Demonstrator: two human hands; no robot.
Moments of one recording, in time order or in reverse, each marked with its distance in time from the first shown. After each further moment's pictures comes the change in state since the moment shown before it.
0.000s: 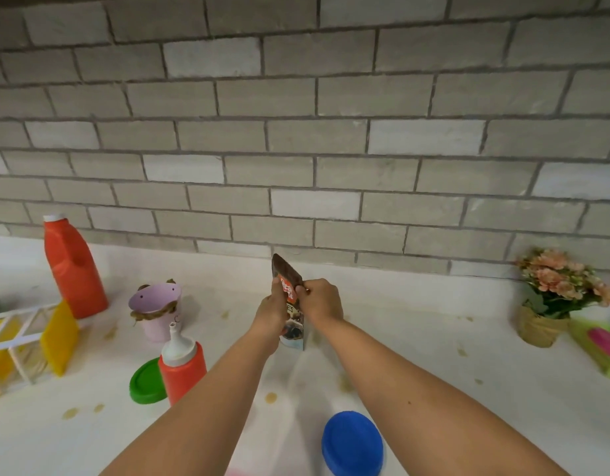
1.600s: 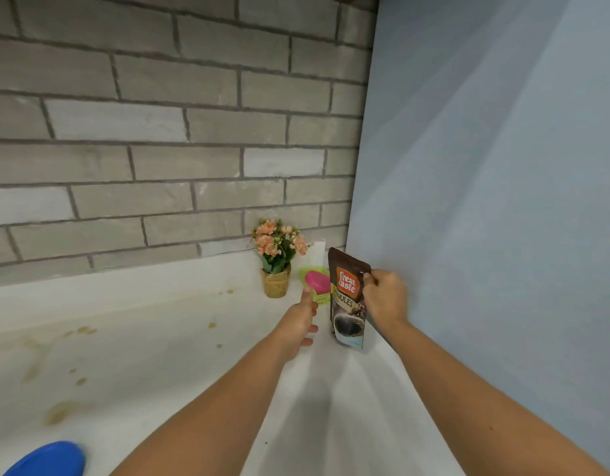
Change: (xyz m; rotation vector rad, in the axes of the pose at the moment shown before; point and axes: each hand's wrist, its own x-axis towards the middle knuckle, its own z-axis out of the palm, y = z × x) left_hand -0.199 -0.023 0.378 0.243 -0.823 -0.033; right_hand -0.170 0.260 -0.390 -0.237 0.753 0.419
